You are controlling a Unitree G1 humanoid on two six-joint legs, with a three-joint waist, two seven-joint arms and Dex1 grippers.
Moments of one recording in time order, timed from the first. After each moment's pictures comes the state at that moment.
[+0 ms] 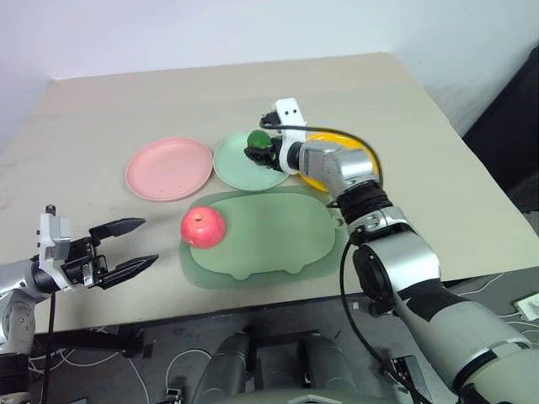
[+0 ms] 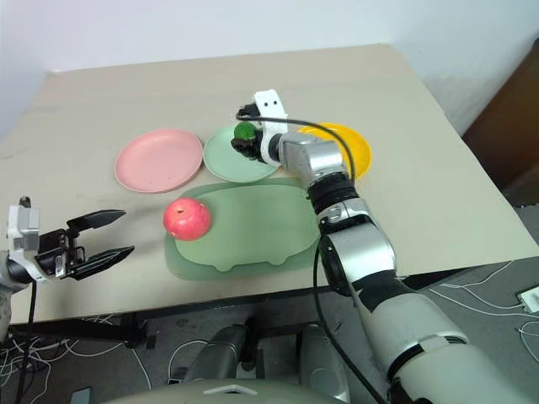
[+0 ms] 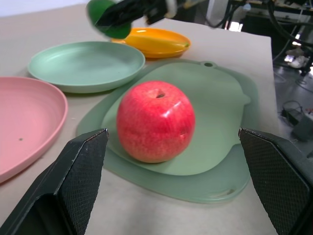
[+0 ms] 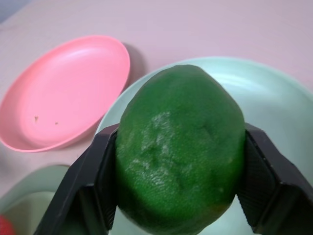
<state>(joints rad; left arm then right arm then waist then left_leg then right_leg) 0.01 0.77 0.42 0.13 -0.66 0.08 -1.43 -1.22 -0.05 0.03 0.96 0.23 0.52 0.42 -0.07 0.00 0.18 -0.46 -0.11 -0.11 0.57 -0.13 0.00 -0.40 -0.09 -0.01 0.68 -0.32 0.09</state>
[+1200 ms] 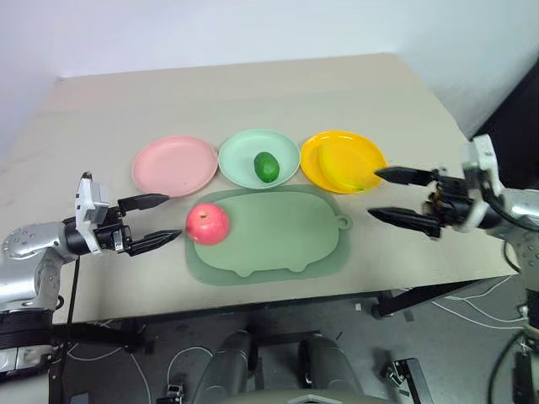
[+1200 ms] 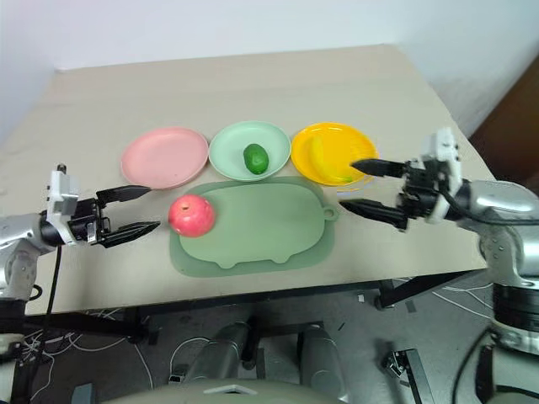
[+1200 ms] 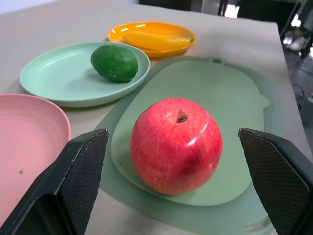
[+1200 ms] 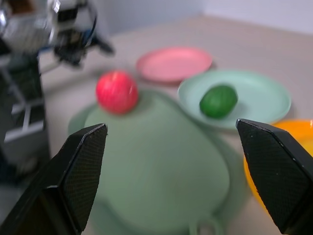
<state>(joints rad) -0.26 0.79 0.25 0.23 -0.54 0.12 -1.39 -0.30 -0.89 -0.31 -0.08 0.63 0.52 1.36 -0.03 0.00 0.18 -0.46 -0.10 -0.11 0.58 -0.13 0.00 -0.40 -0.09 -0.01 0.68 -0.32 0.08</state>
